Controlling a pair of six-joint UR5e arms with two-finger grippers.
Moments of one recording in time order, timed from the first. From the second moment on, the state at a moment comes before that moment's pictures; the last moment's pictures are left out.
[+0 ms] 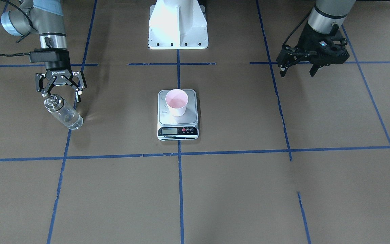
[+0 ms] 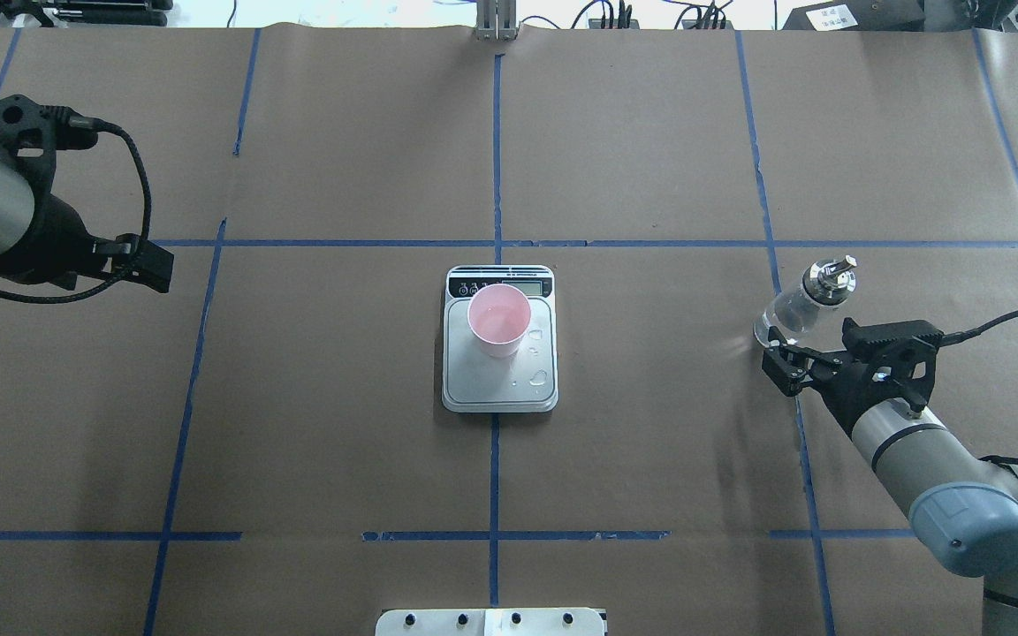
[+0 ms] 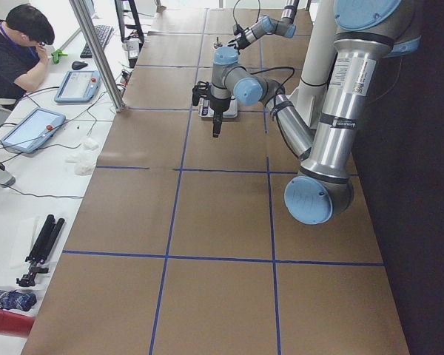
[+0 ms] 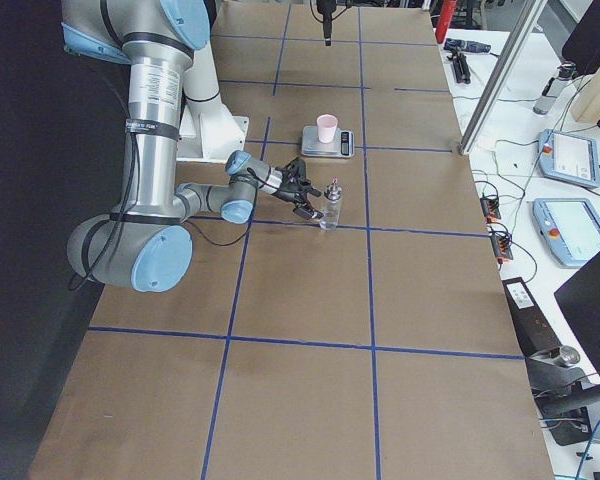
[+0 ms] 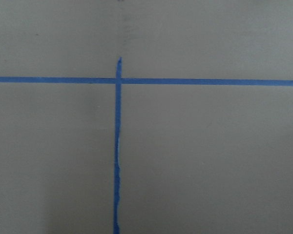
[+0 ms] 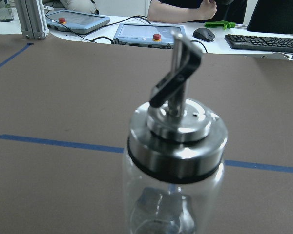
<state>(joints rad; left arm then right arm) -0.86 -1.77 -2.20 -1.40 -2.01 -0.89 0.27 -1.72 1.89 -0.74 0.85 1.19</state>
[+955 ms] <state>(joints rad) -0.92 -1.72 -2.20 -1.40 -2.01 -0.77 0.27 -1.70 1.85 -0.73 0.85 1.14</state>
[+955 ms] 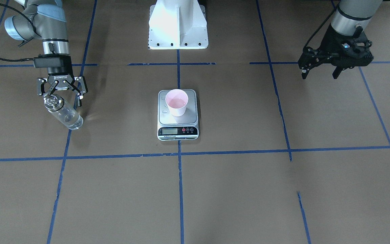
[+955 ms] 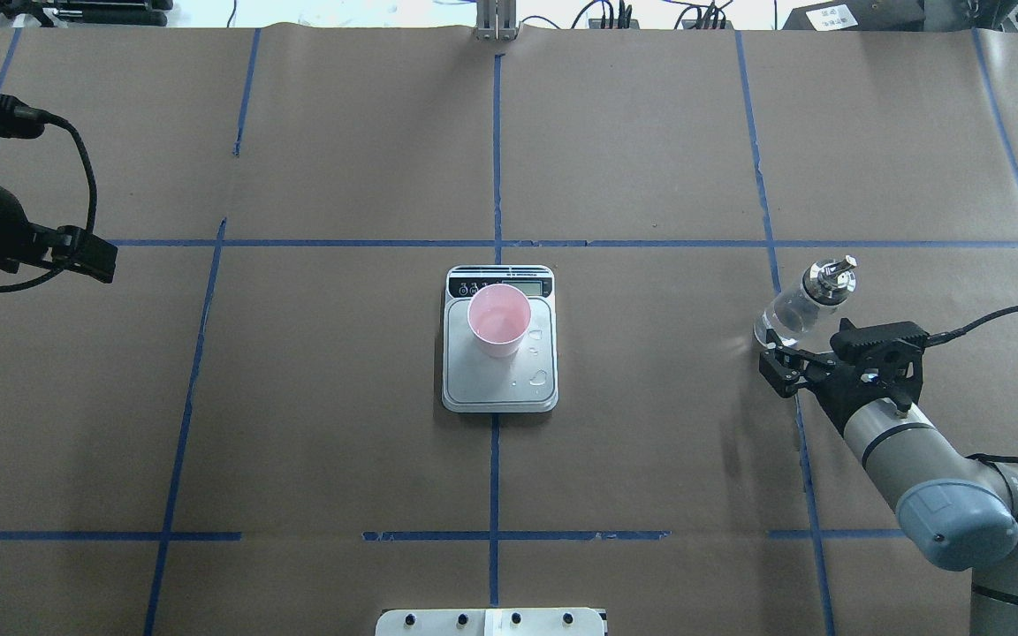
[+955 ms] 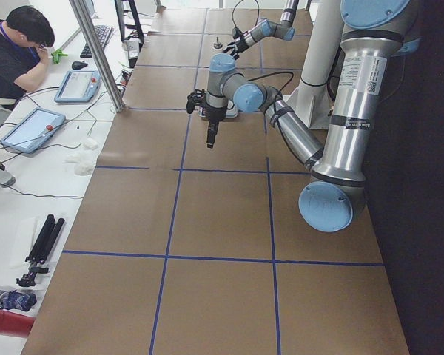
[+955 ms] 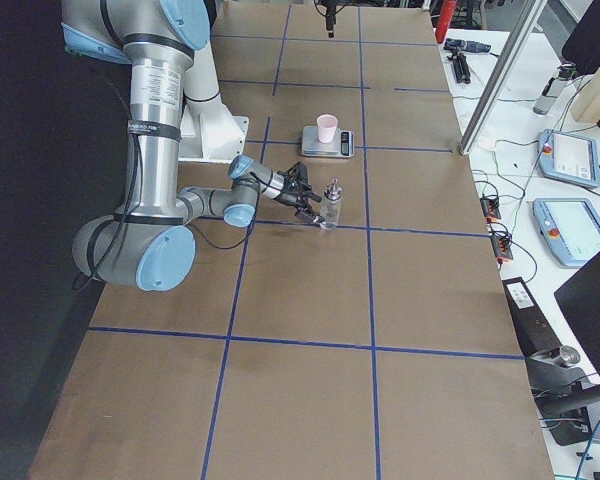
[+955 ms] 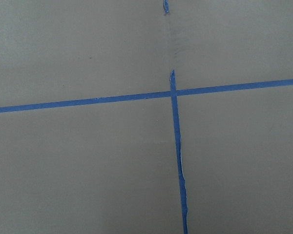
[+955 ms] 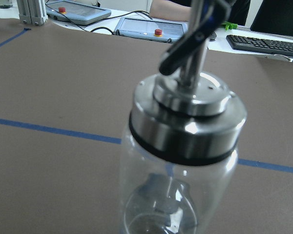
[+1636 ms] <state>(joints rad) -0.93 -1.72 -2.20 -1.40 -2.01 -0.77 0.30 -1.65 1.79 -0.73 0.85 1.11</state>
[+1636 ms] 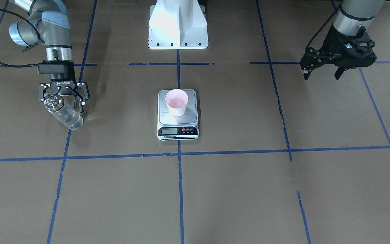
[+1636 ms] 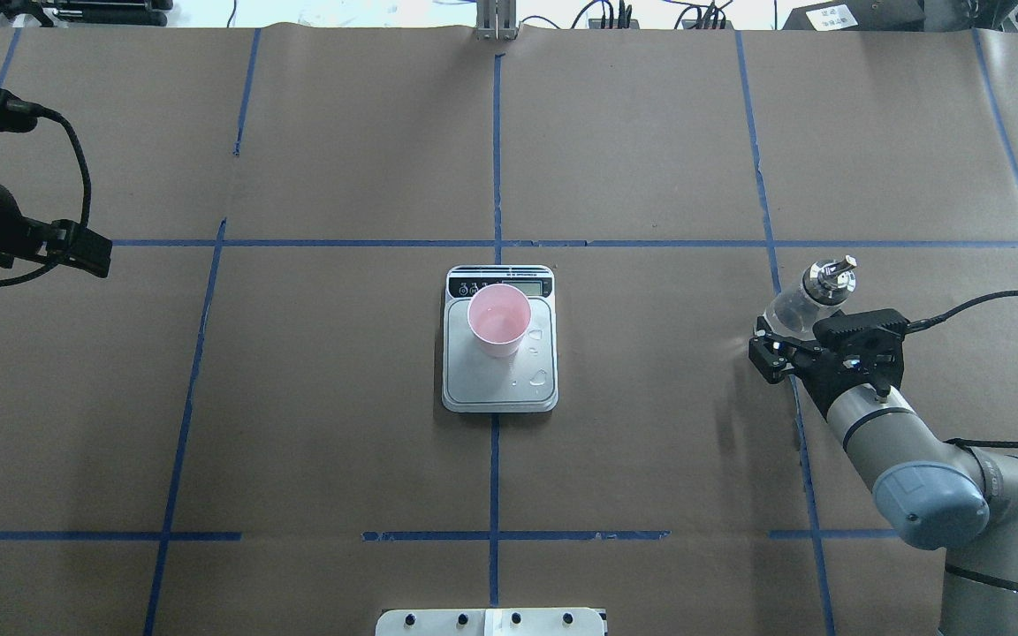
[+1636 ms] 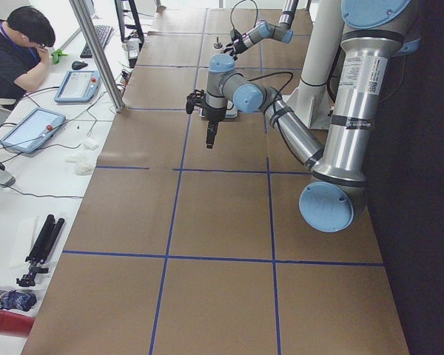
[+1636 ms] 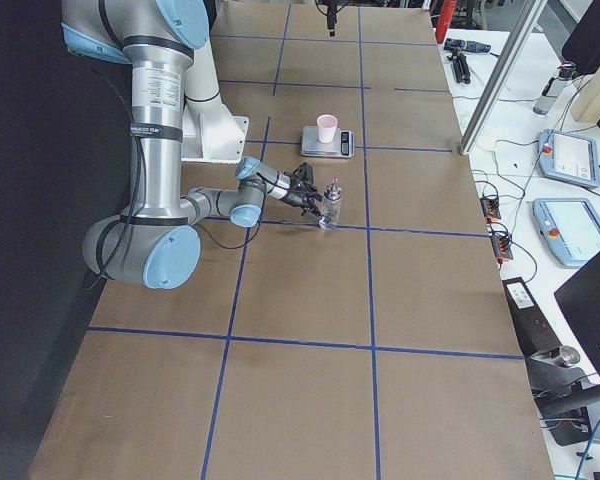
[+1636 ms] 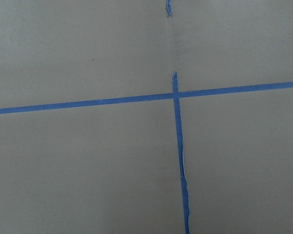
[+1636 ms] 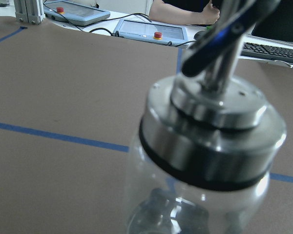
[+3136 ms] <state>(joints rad) -0.94 -1.72 -2.20 -1.40 -2.01 -0.78 0.42 -1.59 1.91 -0.74 0.99 0.93</state>
